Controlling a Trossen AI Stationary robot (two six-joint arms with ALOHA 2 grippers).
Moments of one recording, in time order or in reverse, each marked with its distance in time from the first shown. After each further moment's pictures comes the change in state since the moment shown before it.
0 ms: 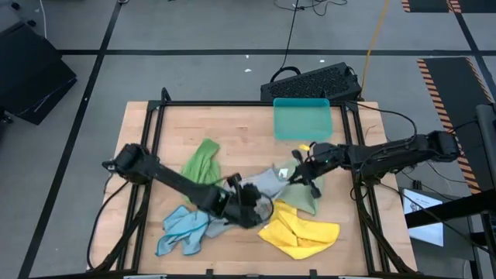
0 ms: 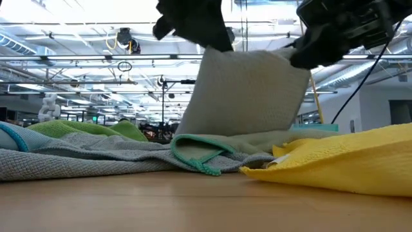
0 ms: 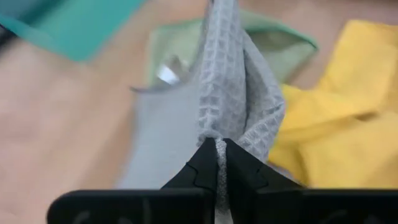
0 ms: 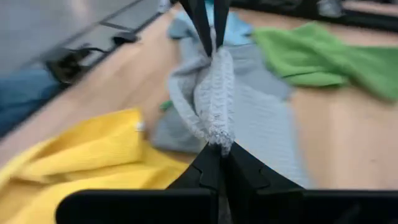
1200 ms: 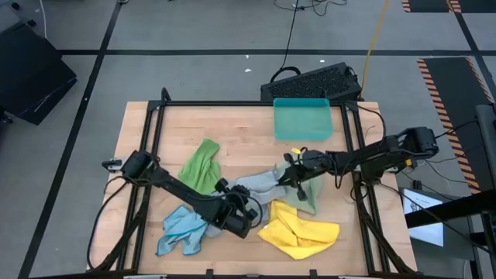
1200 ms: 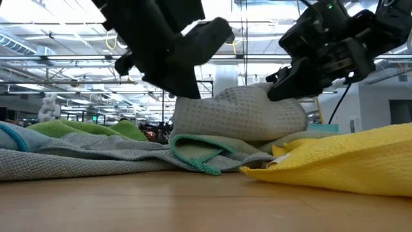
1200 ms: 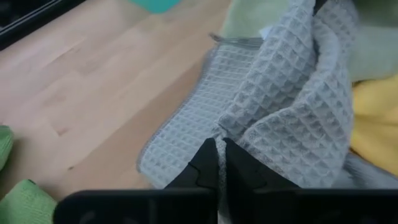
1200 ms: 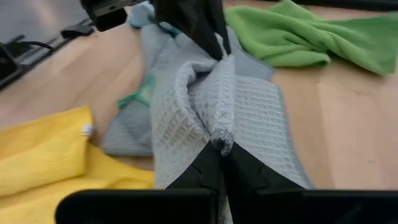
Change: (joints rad) left arm -0.036 0.085 -0.097 -0.158 -0.224 -0.406; right arm -0.016 0.311 -0.068 0.411 0.103 0.056
